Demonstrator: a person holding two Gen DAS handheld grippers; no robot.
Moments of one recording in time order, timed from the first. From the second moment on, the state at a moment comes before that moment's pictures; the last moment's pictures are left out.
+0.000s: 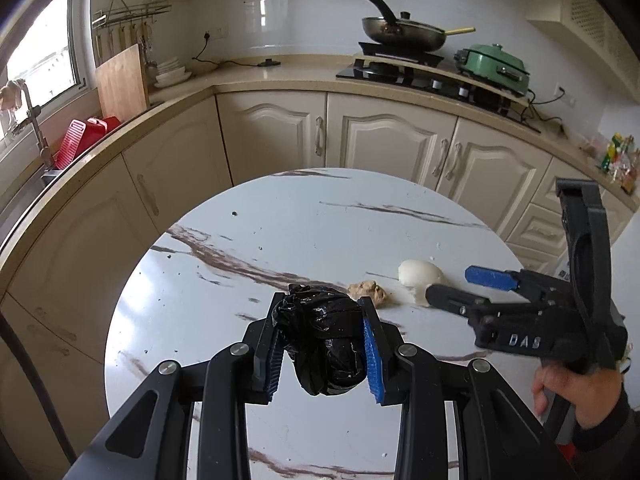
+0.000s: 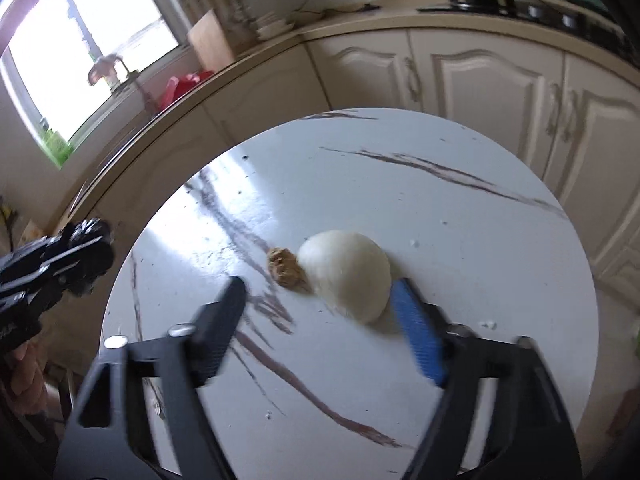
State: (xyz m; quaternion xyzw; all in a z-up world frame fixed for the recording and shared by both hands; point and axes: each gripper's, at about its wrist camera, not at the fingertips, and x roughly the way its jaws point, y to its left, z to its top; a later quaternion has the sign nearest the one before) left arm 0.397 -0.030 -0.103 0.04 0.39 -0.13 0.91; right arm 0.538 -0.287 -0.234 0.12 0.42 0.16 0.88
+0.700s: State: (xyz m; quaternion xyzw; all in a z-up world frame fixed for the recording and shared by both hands) left arm 0.403 -0.044 -0.104 0.05 0.40 -0.15 0.90; right arm 0.561 -0.268 -0.258 0.02 0.44 0.16 0.88
